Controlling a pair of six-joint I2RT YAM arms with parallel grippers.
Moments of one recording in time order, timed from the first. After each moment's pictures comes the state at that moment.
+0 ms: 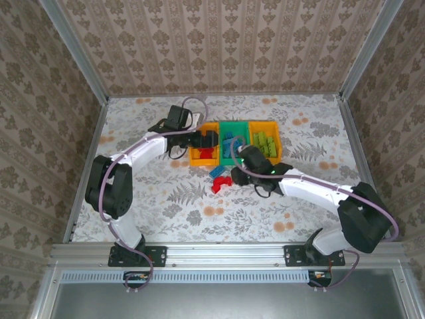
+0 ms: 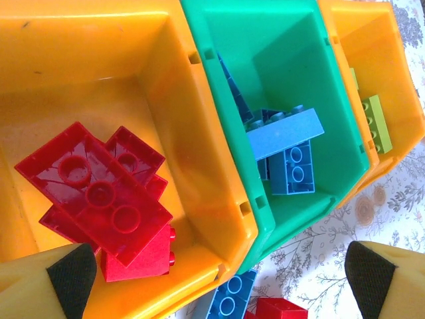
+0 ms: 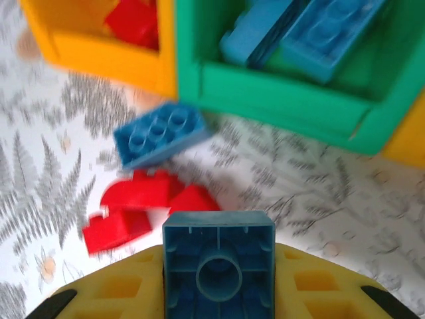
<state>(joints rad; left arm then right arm) -0.47 1.75 1.27 -0.38 0.41 -0.35 0.67 1.42 0.85 -0.29 0.06 0.44</state>
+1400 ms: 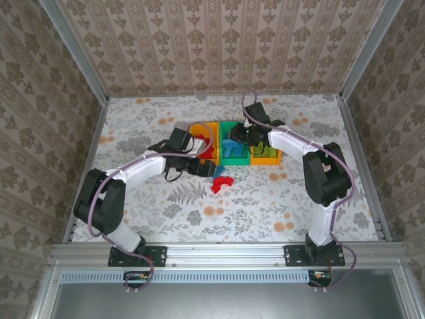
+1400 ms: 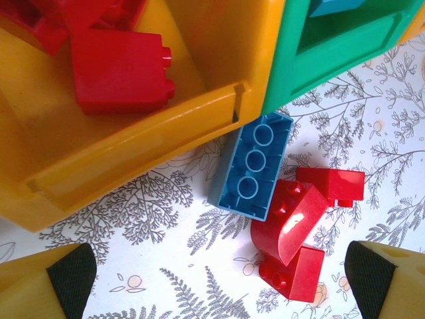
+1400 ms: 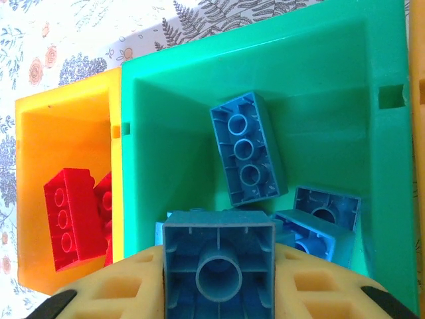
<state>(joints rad) -0.56 1.59 1.00 -0.44 0.34 -0.19 0.39 1.92 1.41 -0.37 -0.20 0.65</state>
